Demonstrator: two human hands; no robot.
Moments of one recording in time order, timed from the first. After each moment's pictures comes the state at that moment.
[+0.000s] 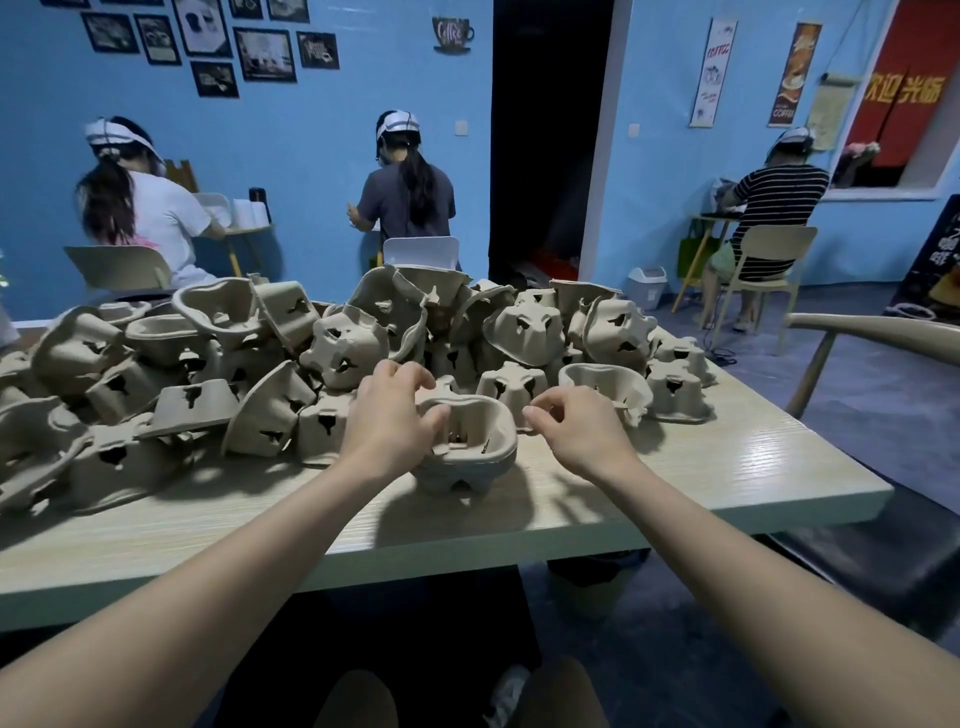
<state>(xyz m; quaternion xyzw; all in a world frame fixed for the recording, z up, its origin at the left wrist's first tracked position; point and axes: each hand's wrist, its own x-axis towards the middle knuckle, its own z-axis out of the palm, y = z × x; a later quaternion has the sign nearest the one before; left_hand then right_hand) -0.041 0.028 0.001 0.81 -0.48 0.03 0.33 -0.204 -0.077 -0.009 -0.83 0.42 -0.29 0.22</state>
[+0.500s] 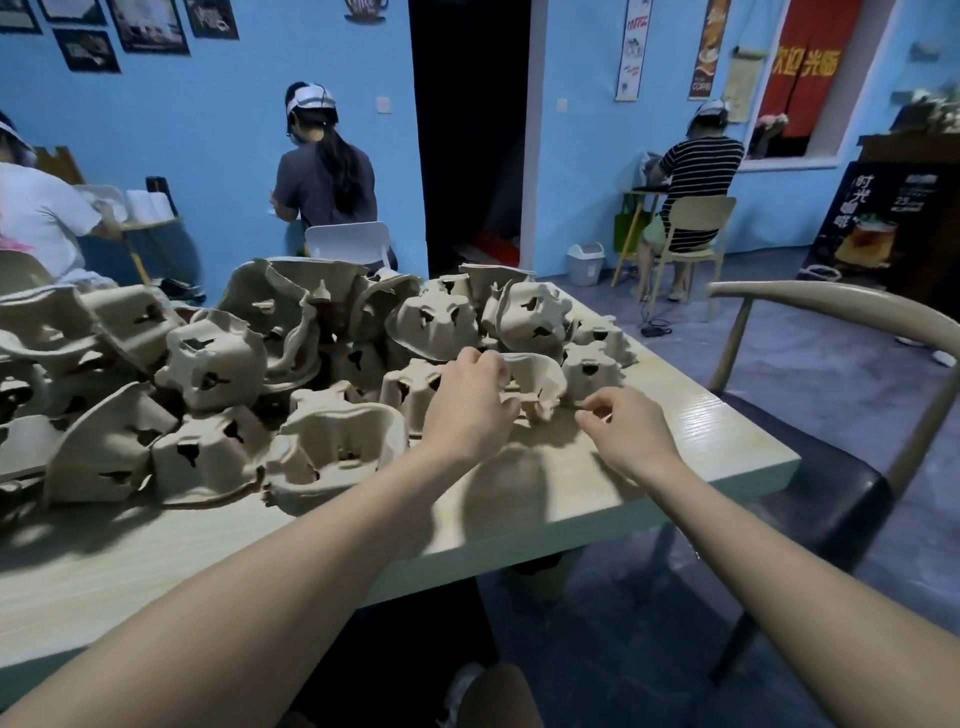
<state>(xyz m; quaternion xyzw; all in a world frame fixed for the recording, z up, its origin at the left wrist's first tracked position) -0.152 -0.088 -0.007 0.74 -0.61 0.00 0.30 -0.308 -0.160 -0.039 -0.77 0.54 -0.29 0.19</state>
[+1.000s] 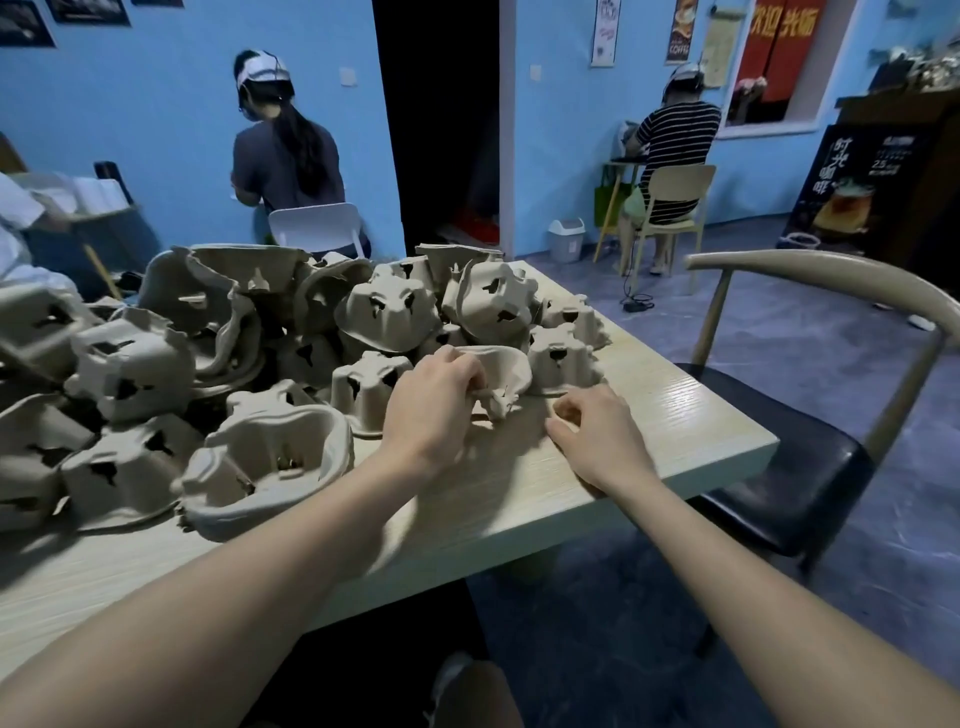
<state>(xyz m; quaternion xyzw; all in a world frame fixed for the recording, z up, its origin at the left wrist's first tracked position) -0.152 -0.112 -0.027 0.70 -0.66 0.09 0.28 -0.315 -0.176 -0.070 -0.77 0.55 -0.27 0.17</state>
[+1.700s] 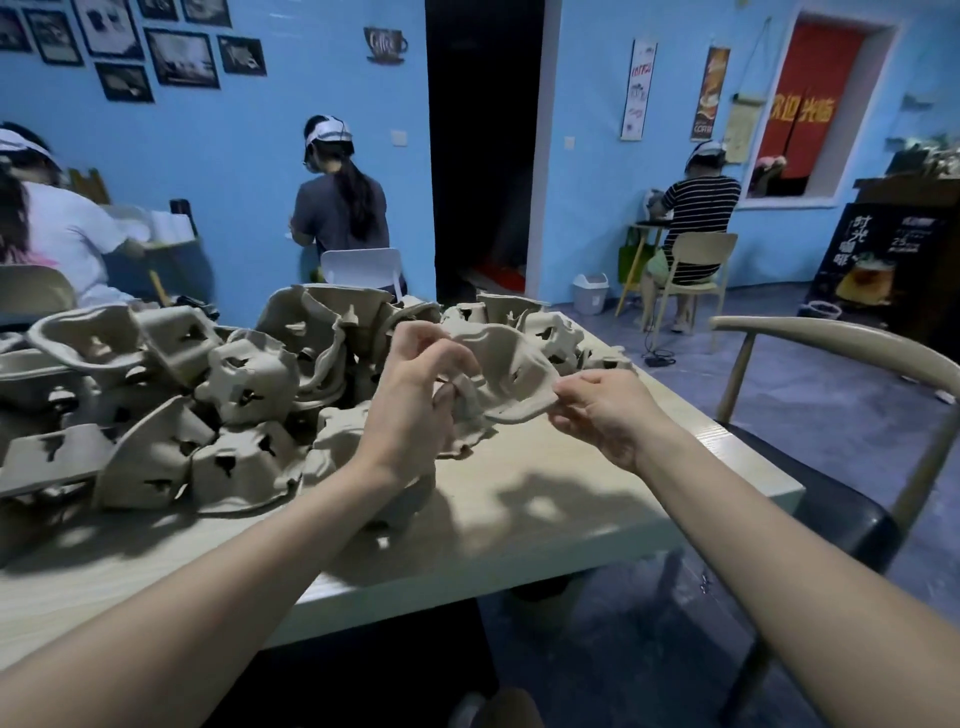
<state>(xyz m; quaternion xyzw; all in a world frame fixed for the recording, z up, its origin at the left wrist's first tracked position) -0.108 -0.032 0.023 0.59 -0.62 0.07 0.51 -0.272 -0.126 0.026 -0.56 0.40 -0.40 0.61</state>
